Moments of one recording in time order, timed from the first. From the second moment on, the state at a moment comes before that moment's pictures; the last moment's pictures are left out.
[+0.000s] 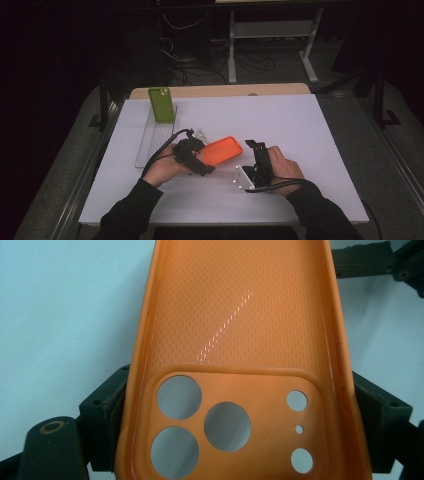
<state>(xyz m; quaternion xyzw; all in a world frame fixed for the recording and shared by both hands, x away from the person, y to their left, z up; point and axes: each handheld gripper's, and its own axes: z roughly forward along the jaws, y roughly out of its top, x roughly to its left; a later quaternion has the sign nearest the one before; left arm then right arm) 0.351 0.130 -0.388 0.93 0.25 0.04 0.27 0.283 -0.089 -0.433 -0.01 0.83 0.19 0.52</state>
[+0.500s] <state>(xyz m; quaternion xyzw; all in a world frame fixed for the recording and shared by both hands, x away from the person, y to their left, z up) 0.344 0.120 -0.387 0.93 0.24 0.04 0.28 0.278 -0.071 -0.435 -0.04 0.80 0.17 0.58</state>
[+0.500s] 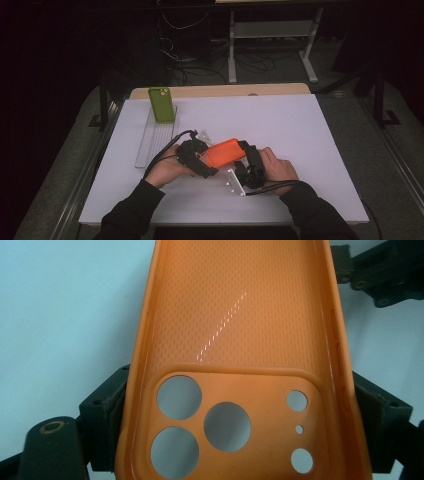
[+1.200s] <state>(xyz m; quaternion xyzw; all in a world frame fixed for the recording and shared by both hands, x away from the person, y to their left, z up) 0.344 0.120 -0.385 0.93 0.22 0.04 0.28 0.272 -0.063 -0.443 -0.09 0.79 0.16 0.58</state>
